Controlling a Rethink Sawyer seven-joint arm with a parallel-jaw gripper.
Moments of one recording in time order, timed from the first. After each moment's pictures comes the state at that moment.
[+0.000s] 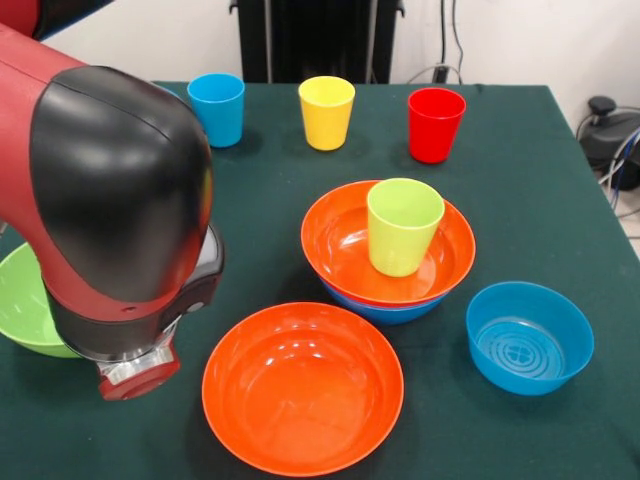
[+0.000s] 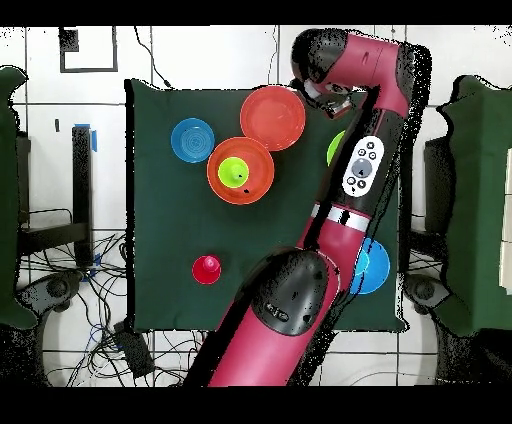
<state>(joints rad) -0.47 -0.03 1.13 0.12 -1.46 1.68 2.41</state>
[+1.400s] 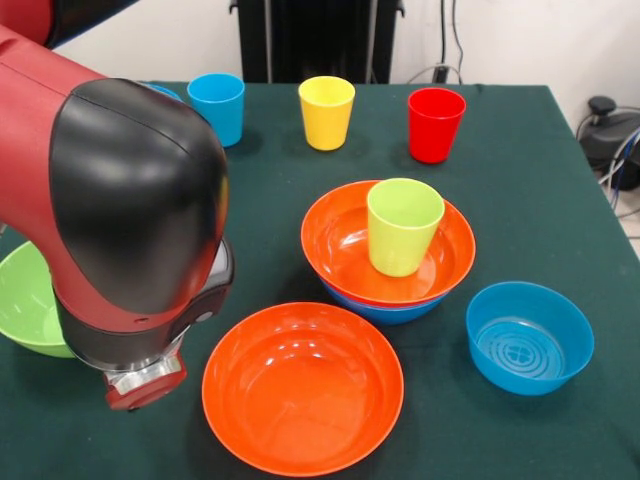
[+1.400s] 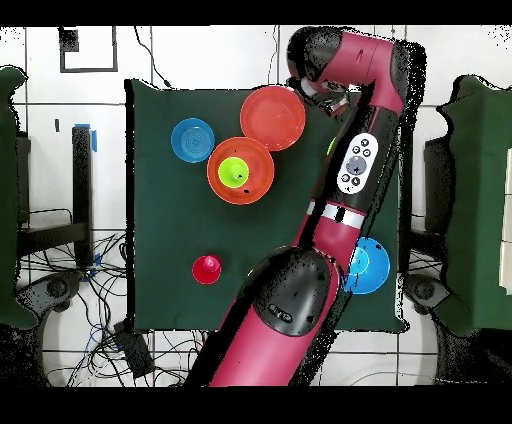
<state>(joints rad) -0.47 -0.04 1.20 0.13 -1.54 1.68 2.41</state>
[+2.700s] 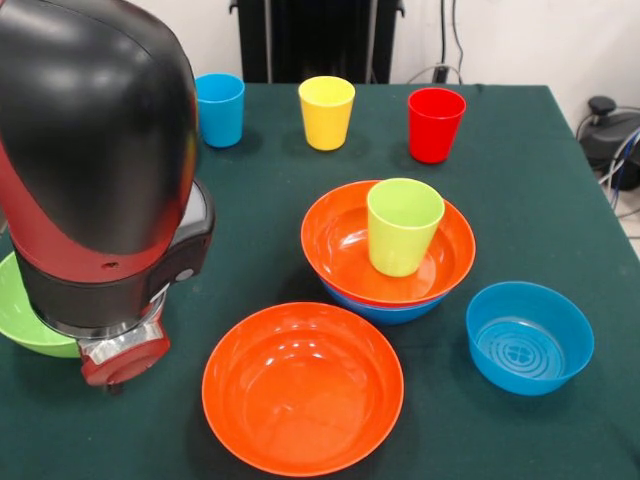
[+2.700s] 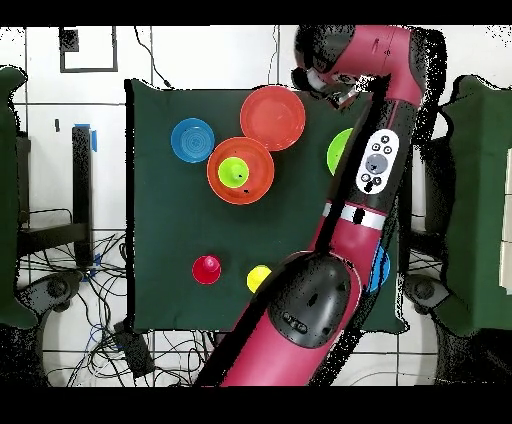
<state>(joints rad) -0.51 -0.10 1.16 0.23 -1.44 1.68 2.41</state>
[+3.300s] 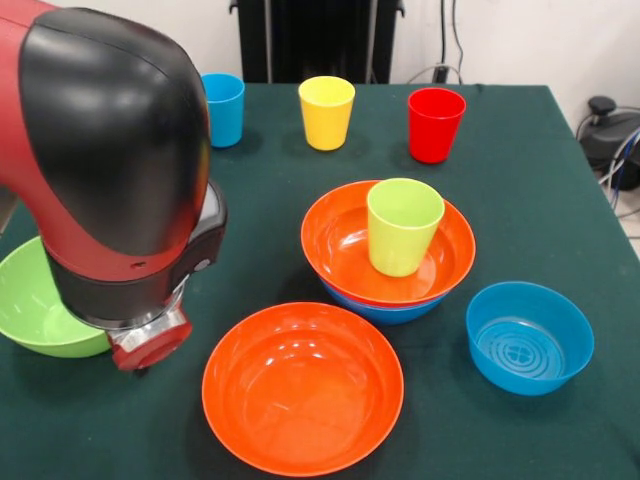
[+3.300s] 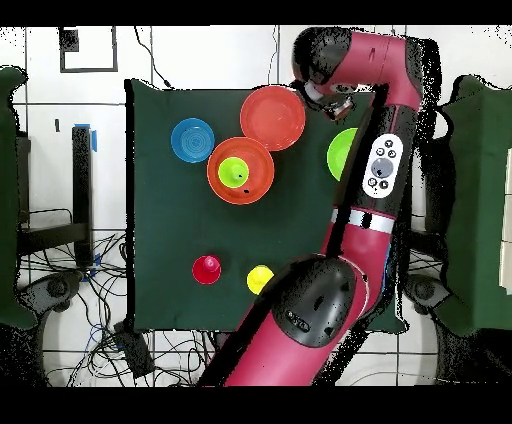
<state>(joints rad) -0.53 -0.10 1.04 0.32 -1.32 1.68 2.41</state>
